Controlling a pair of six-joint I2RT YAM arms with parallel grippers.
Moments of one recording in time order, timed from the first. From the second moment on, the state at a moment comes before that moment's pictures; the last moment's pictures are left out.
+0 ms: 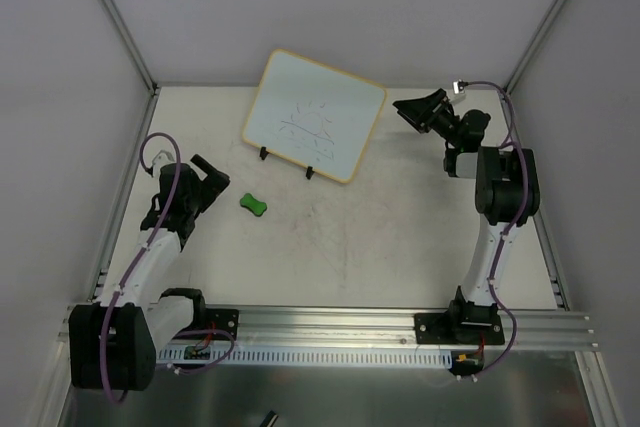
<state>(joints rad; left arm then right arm) -0.01 0.98 0.50 -0.12 -0.08 -0.80 -0.04 2.13 1.14 1.17 -0.82 1.14</state>
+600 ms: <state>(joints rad) -0.03 1.22 0.67 -0.23 -0.03 -0.81 0.05 2.20 1.26 1.18 -0.89 1.06</state>
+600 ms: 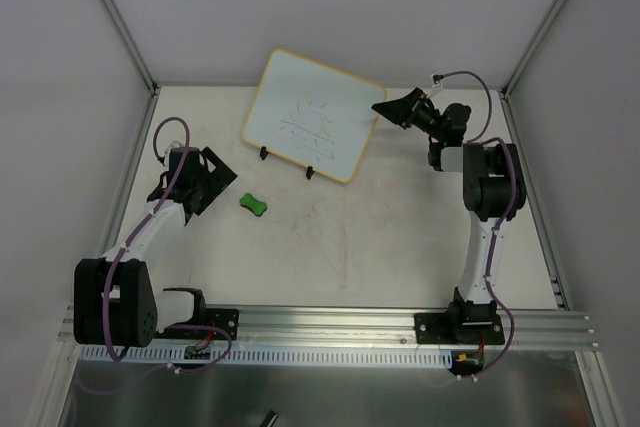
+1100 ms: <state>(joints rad) -0.10 1.34 0.72 -0.24 -0.02 -0.82 0.08 2.27 1.35 1.17 -0.90 1.02</state>
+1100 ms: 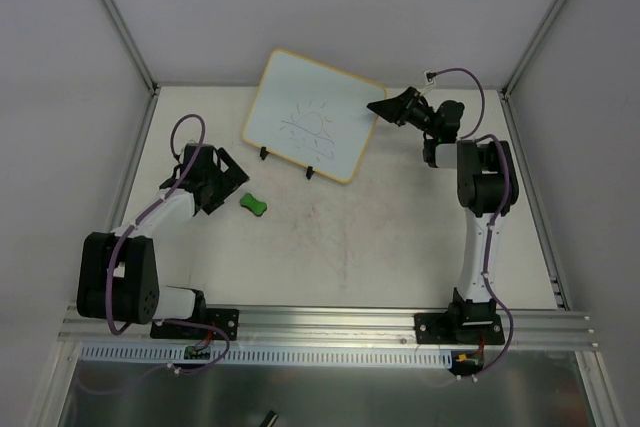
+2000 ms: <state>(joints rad) -0.17 1.45 0.75 -0.27 -0.02 -0.88 0.13 2.35 1.45 1.13 -0.90 1.02</state>
